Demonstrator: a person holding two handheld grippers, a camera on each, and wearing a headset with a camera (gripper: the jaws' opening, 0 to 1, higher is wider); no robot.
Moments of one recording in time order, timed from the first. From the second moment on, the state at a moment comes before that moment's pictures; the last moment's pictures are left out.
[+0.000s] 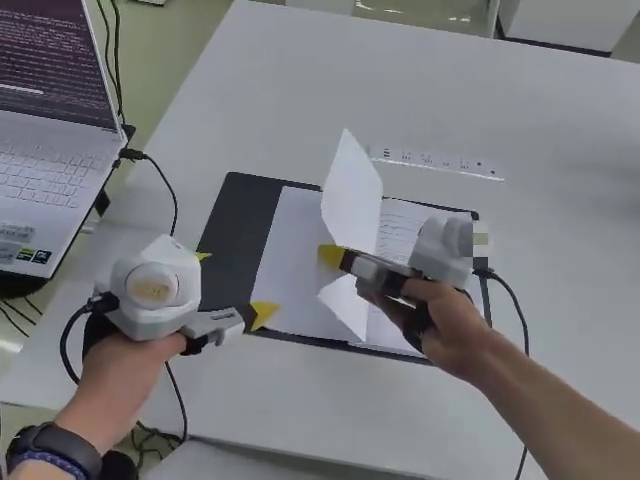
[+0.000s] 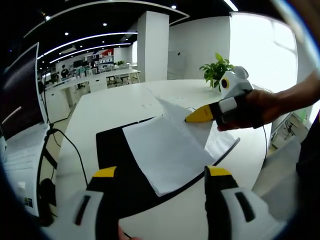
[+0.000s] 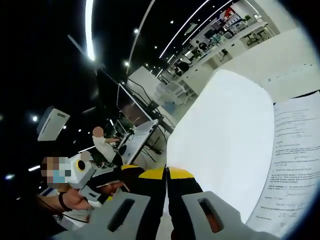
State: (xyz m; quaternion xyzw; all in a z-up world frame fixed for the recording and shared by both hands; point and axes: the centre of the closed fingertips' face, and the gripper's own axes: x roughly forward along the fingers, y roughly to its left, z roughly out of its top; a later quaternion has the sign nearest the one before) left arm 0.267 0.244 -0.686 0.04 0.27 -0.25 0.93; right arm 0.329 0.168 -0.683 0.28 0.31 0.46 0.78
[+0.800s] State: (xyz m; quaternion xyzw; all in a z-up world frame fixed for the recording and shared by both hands) left arm 0.258 0.269 -0.707 0.00 0.28 -0.22 0.93; right arm 0.328 0.224 -0.768 0.26 0.41 0.45 0.75
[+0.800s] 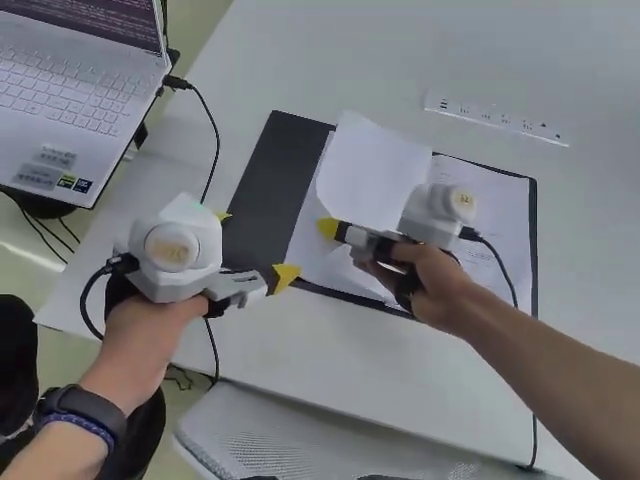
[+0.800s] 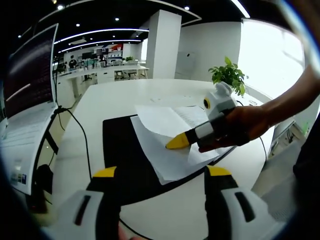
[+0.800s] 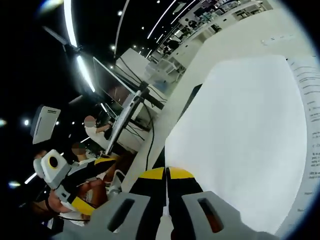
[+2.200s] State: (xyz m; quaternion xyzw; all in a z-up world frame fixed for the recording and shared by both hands) left arm 0.278 0.254 -0.739 0.01 0.31 -0.25 0.92; right arm 0.330 0.238 -0.779 0.28 0.41 0.44 0.75
